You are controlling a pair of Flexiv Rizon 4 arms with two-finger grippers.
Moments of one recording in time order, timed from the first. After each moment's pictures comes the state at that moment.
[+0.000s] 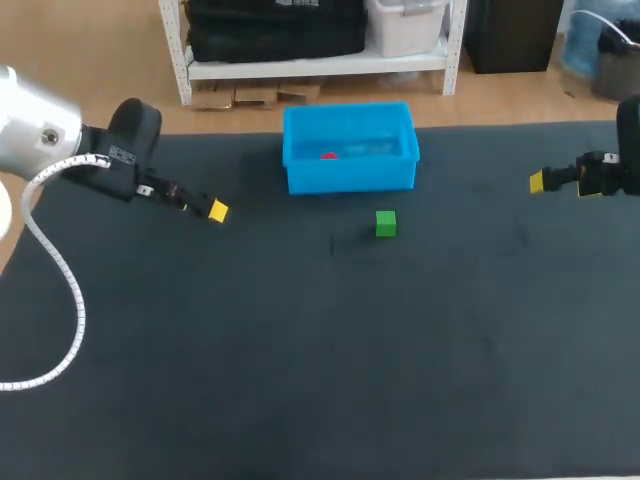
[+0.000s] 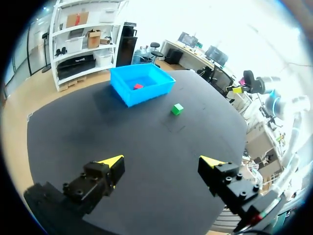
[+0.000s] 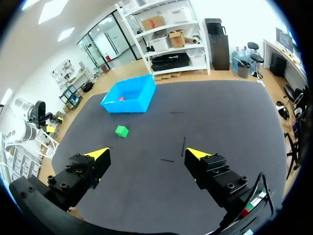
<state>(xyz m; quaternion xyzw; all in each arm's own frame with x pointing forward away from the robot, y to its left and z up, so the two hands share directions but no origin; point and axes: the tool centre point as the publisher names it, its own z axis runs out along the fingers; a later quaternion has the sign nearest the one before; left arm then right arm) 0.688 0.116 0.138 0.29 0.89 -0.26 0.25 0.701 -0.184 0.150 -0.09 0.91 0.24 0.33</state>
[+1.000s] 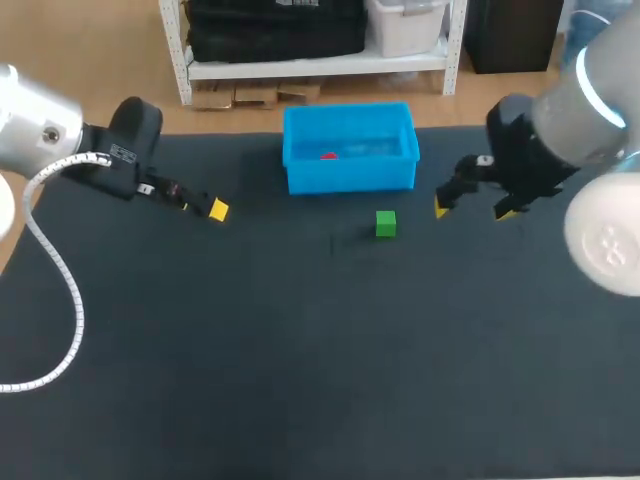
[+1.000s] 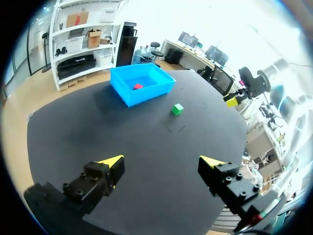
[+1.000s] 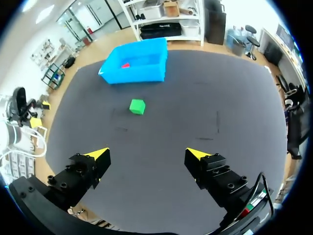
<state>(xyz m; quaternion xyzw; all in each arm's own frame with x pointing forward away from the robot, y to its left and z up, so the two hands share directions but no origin) 0.688 0.115 0.138 0.29 0.89 -0.26 0.25 0.680 -0.064 0.123 -0.08 0.97 0.15 0.19</state>
